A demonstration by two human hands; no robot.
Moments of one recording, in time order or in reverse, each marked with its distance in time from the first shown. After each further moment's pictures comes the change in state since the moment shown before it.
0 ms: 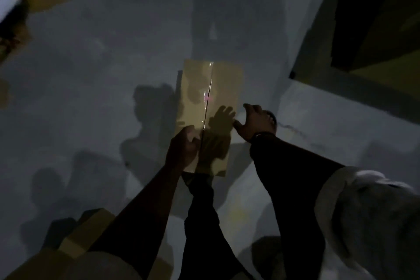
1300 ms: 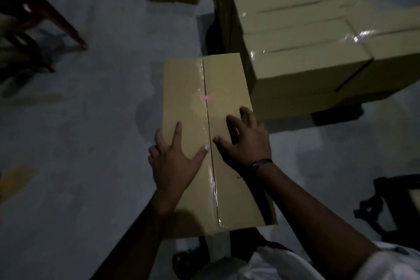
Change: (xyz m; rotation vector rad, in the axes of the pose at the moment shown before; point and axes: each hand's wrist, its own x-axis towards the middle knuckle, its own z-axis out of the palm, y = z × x) left_hand -0.223 0.336 -0.043 0.426 0.403 0.704; right_hand -0.276 0.103 -0.253 0.313 0.899 0.079
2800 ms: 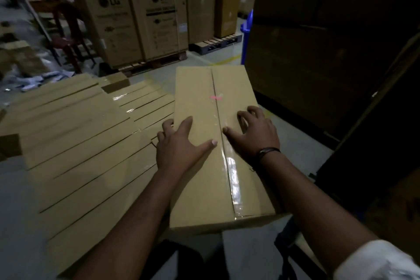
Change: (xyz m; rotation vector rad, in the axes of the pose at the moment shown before) left_hand 0.069 0.744 0.109 -0.209 -0.145 0.770; right_hand 0.146 0.501 -0.494 -0.161 0.602 0.512
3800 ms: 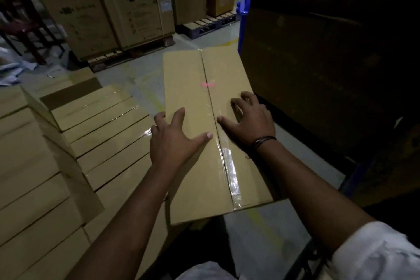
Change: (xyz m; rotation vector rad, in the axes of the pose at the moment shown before) left_hand 0.419 0.132 0.190 0.032 -0.024 -0.073; right_hand 0.458 0.147 0.102 -0.017 -0.068 -0.060
